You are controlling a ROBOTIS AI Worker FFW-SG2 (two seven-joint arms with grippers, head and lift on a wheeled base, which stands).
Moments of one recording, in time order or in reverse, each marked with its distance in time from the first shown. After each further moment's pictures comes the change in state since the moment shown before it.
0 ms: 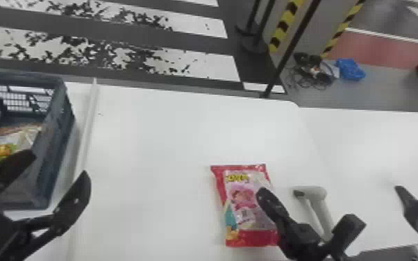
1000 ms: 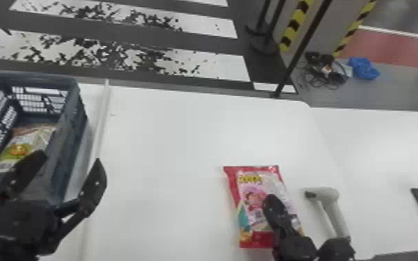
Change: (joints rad) left arm -0.017 -0.006 -0.100 0.003 -0.038 0.023 0.279; right arm -0.005 0.000 0.153 0.242 0.192 -0.475 -0.258
